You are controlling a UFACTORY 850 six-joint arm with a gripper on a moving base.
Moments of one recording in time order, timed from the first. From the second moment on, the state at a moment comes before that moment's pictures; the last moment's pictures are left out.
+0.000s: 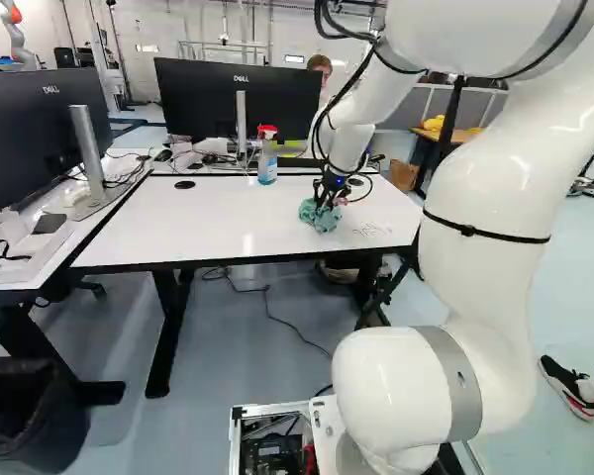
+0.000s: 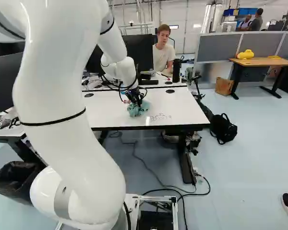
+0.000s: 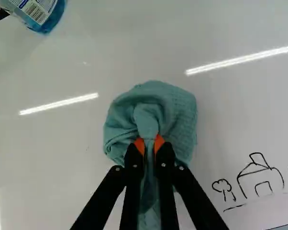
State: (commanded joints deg) arm -2.9 -13.9 -55.6 9.3 -16.4 0.0
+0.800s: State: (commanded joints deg) arm 4.5 -13.8 -55.4 9.3 -16.4 0.0
